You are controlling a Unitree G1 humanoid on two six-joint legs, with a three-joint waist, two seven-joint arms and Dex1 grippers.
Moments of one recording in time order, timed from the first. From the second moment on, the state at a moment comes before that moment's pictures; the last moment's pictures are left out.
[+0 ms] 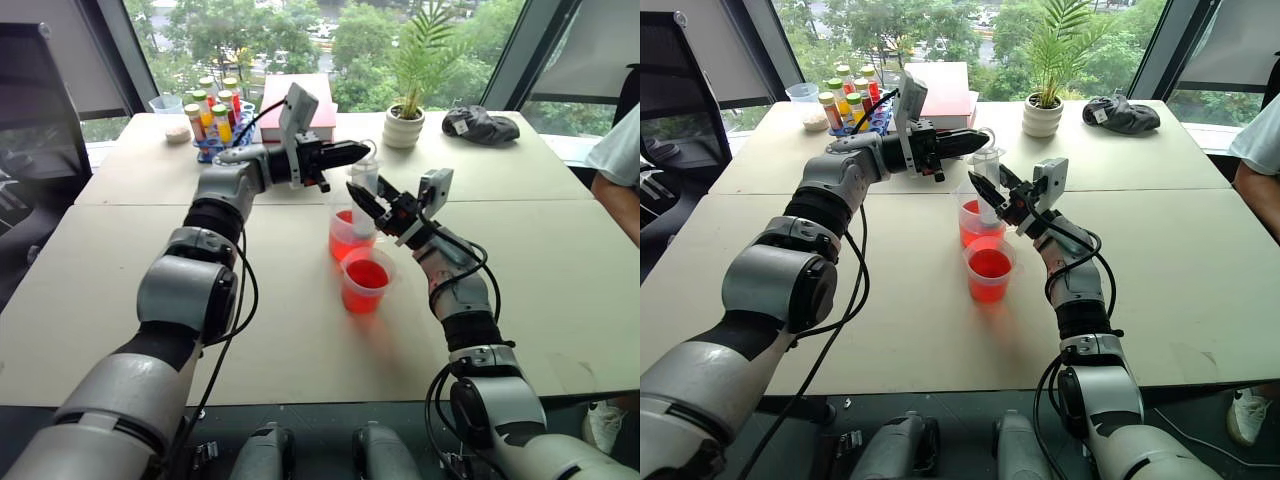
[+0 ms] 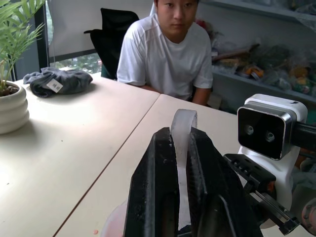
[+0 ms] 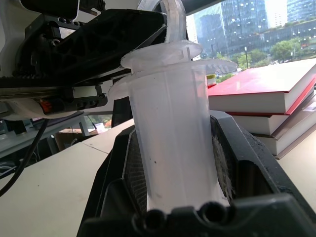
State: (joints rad) left arm -1.39 0.21 0.06 1.12 -0.31 0.21 -1.17; right arm -0.73 -0.18 -0.12 0.50 0.36 -0.10 0.79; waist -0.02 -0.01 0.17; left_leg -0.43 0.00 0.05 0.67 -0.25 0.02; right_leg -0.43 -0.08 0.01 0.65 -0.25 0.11
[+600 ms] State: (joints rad) left arm -1.43 0.23 0.09 1.12 -0.30 0.21 -1.16; right arm -0.80 -0.21 -0.11 0.51 0.36 -0.07 0.81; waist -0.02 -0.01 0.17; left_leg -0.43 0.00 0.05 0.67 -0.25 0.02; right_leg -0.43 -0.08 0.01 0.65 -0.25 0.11
